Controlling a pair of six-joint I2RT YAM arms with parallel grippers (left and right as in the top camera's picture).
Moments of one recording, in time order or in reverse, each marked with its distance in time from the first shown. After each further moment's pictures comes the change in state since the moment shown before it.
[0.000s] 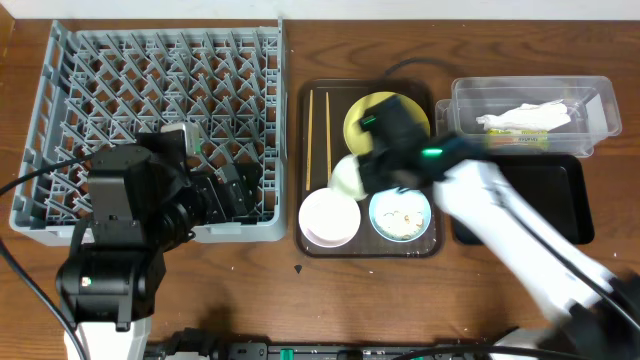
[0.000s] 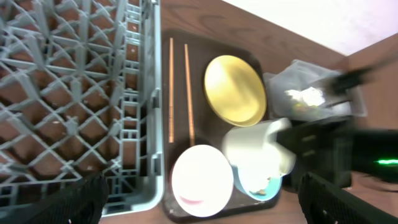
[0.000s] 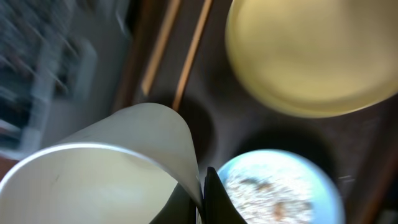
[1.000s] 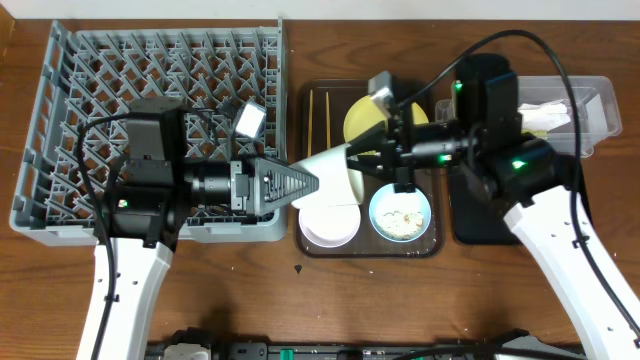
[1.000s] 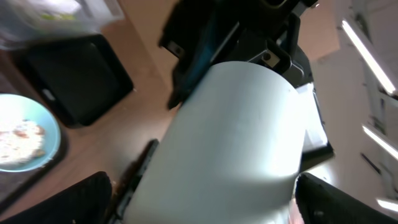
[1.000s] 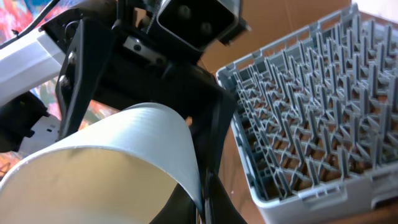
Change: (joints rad) left arm -0.064 0.242 0.000 0.245 1.027 -0.051; right arm -0.109 -0.171 0.002 0.389 -1.025 -0.264
